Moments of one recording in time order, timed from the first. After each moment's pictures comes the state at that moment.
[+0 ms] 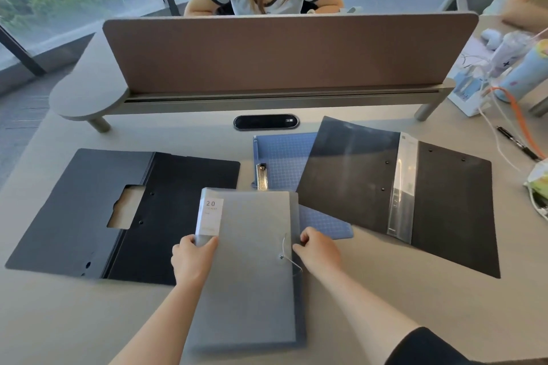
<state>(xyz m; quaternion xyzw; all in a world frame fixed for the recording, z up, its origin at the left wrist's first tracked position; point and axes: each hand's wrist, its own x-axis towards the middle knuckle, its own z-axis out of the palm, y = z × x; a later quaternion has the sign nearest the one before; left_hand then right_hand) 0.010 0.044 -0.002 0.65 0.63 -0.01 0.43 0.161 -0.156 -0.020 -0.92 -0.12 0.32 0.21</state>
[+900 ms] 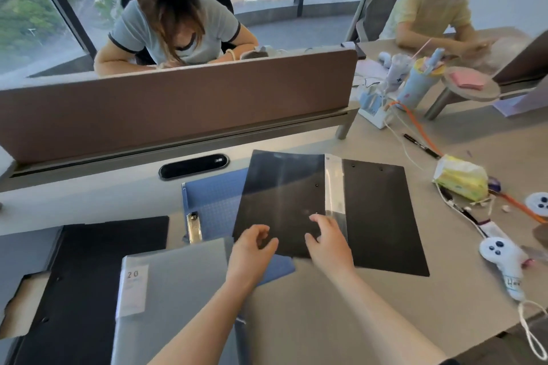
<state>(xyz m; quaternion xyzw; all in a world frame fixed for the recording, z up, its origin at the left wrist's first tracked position) 0.185 -0.085 0.040 0.82 0.28 -0.04 0.50 0.258 -0.249 0.031 -0.93 -0.06 0.15 0.34</state>
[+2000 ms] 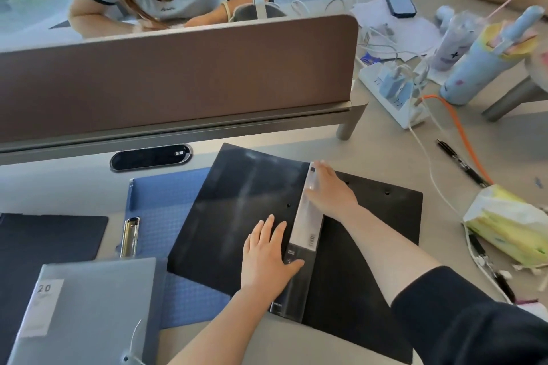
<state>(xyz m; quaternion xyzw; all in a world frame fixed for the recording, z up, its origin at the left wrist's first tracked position) 0.341 -0.211 -0.022 0.92 0.26 -0.16 0.26 0.529 -0.287 -0.017 -0.93 -0.20 0.24 0.18</state>
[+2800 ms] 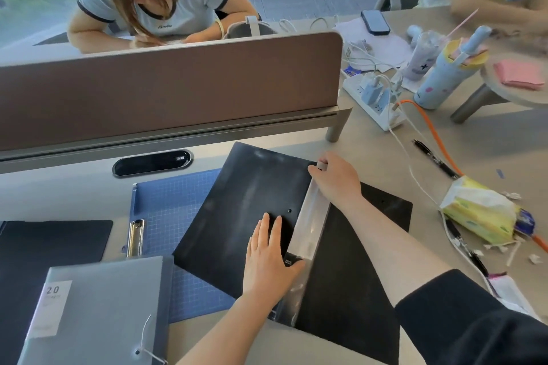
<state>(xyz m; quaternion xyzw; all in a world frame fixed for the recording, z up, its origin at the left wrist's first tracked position) 0.313 -0.221 -0.001 0.91 0.26 -0.10 0.32 0.513 -0.295 0.046 -0.94 -0.12 0.16 0.28</state>
